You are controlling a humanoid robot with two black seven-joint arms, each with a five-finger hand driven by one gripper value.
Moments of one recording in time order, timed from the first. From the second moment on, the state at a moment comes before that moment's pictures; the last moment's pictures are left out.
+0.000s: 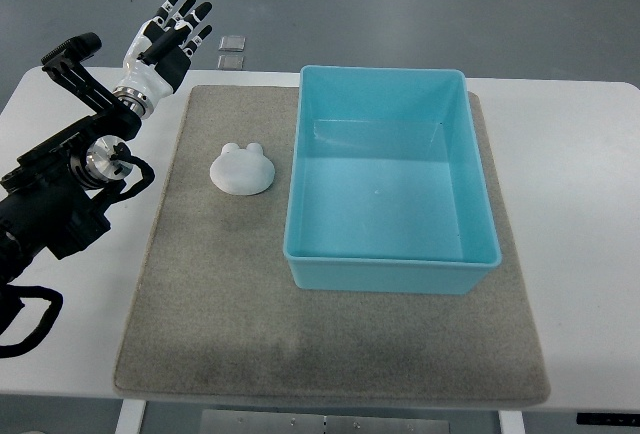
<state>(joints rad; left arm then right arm) -0.94 0.17 -0.63 -0.36 -0.08 -0.34 -0.37 0.01 0.00 0.06 0.12 -0.11 0.18 0.03</state>
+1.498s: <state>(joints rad) -0.95 0.45 -0.33 -0.72 -0.03 -0.25 -0.35 0.01 0.00 0.06 0.12 -0.11 0.18 0.03</state>
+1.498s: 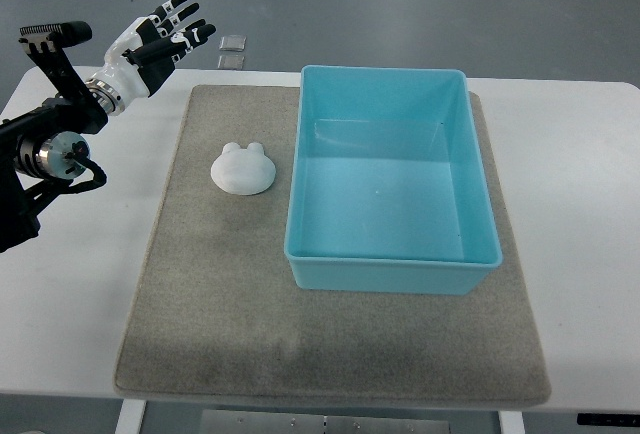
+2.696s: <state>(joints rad) -0.97 0.68 -0.30 -1.15 1.21 -0.27 -0.36 0.01 0.00 0.06 0.12 -0.11 0.18 0.03</state>
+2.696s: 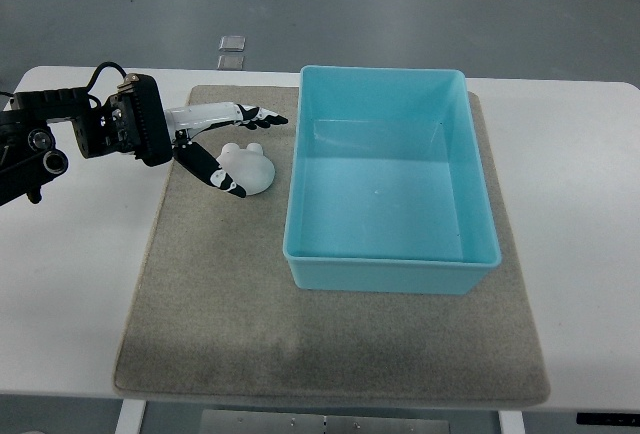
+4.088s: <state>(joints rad) -0.95 0.61 -0.27 -1.09 1.75 -0.06 -0.36 0.01 0.00 0.06 0.12 -0.11 0.18 0.03</state>
